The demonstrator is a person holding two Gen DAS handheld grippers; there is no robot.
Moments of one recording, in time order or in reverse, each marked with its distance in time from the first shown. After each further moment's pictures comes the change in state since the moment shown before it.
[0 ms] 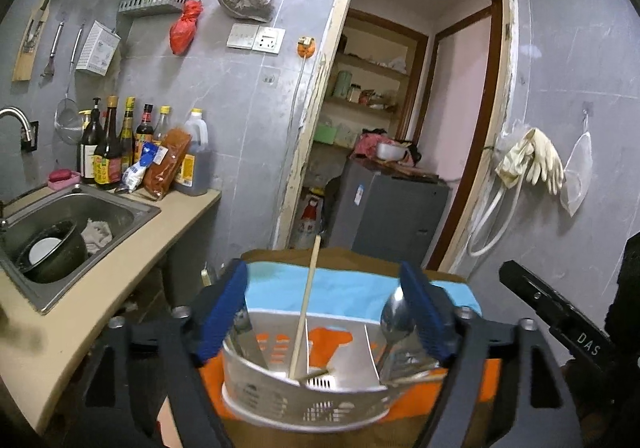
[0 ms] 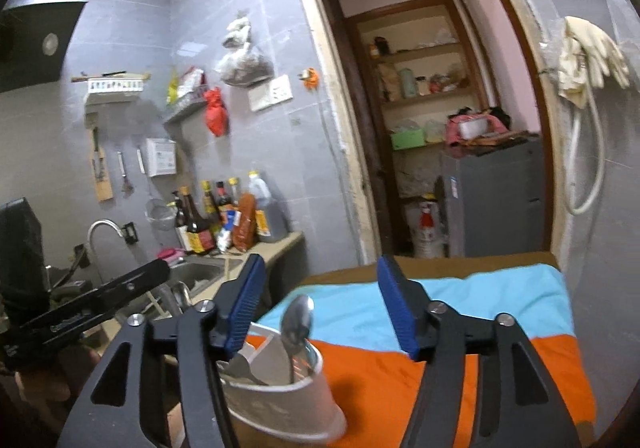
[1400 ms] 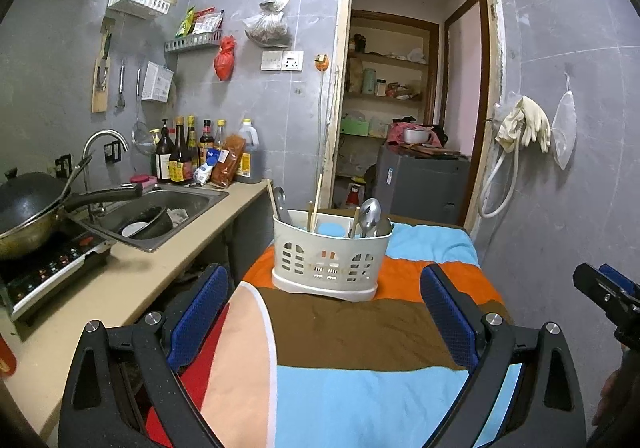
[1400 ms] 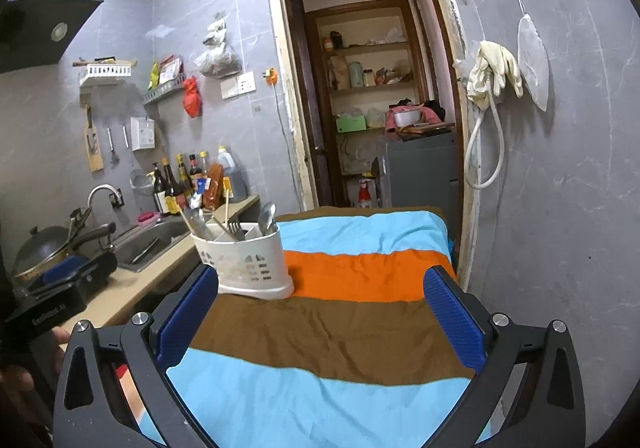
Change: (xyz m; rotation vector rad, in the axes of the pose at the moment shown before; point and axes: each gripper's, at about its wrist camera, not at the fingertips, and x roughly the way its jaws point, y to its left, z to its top) left arm -0.207 -0.091 -0.084 0.089 0.000 0.192; right arm -0.231 0.019 -0.035 -0.026 0.077 -0.191
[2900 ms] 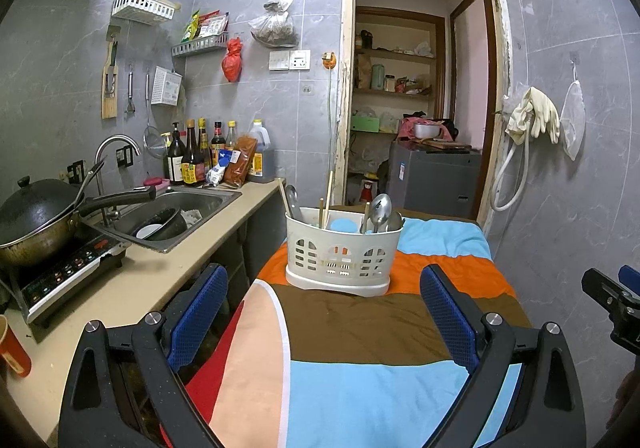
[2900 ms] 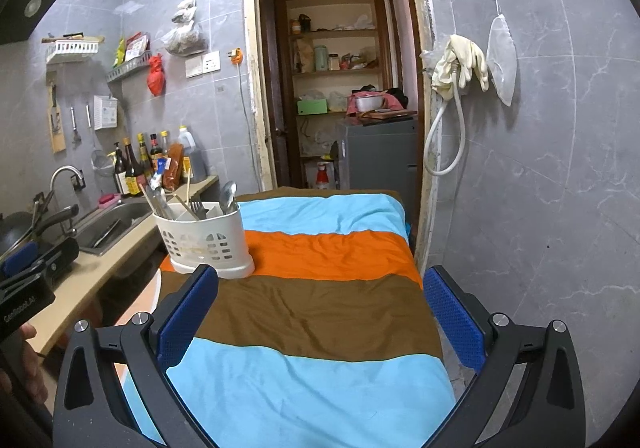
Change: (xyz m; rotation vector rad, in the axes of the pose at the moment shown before) left arm 0.000 -0.001 -0.004 0.034 0.018 0.055; right arm -0.005 0.004 -0.006 -0.014 0.063 -0.172
